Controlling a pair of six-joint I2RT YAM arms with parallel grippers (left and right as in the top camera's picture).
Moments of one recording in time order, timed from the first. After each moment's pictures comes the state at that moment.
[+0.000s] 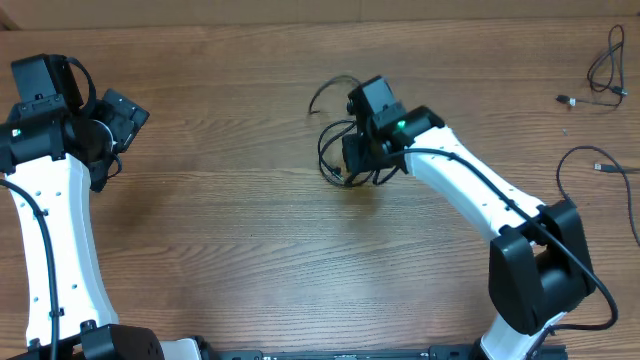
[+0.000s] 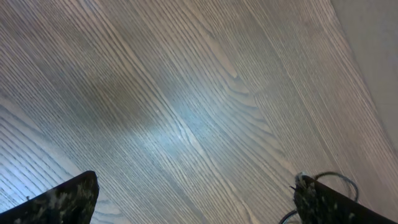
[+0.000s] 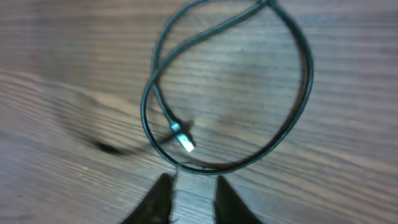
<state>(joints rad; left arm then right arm) 0.31 1.53 1.56 -1.10 0.03 -0.72 0.50 1.87 1.40 -0.74 -0.08 0.32</state>
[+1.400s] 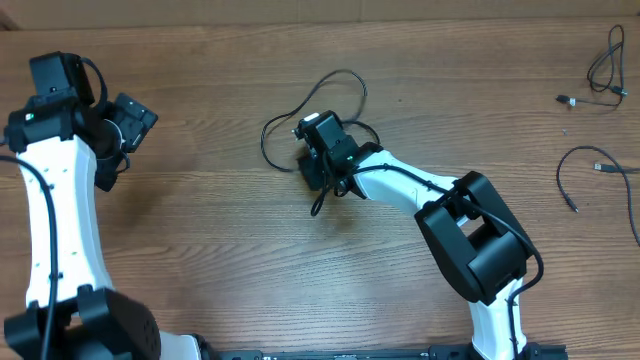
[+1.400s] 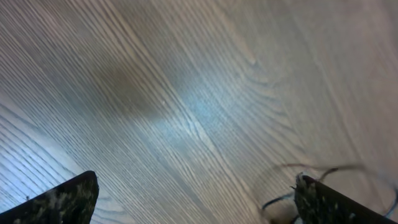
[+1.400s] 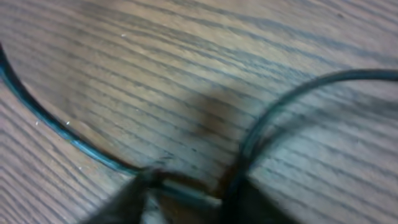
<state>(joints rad) 0.30 1.64 1.55 -1.11 0.04 -0.72 0.65 2.12 1.35 -0.26 -0.02 0.14</state>
